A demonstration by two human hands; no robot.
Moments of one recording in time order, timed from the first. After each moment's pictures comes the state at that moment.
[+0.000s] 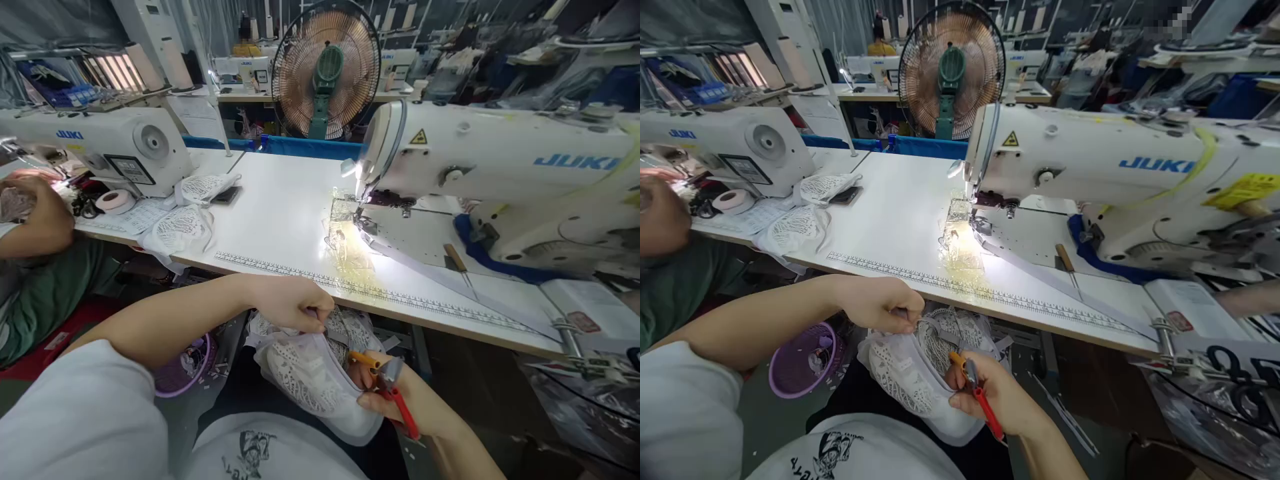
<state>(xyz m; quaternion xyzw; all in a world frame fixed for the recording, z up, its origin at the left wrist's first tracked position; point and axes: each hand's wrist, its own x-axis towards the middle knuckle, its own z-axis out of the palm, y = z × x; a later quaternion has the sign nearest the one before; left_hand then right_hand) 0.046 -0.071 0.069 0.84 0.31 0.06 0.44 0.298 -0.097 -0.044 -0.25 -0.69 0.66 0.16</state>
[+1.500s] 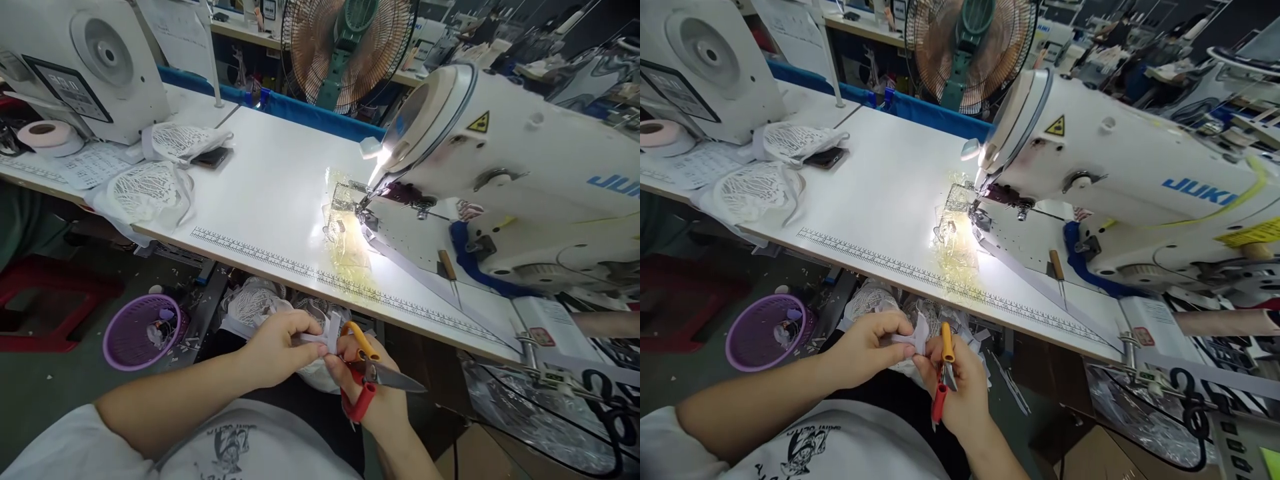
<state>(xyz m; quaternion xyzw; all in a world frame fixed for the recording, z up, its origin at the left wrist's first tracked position) 0.083 -0.130 -0.010 0.52 0.54 0.39 0.54 0.257 -0.113 -0.041 -0.39 -0.69 0.47 0.38</state>
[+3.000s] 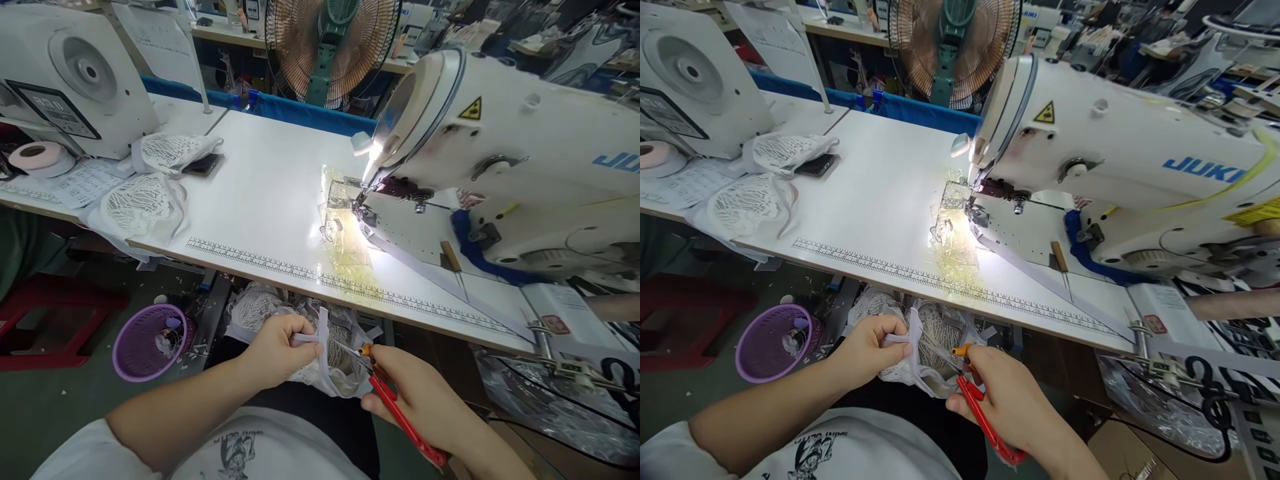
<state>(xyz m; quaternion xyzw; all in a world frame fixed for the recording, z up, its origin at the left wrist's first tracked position) 0.083 -0.127 -0.019 0.39 0.55 0.38 0.63 0.307 -0.080 -0.007 -0.41 -0.86 0.31 -0.06</state>
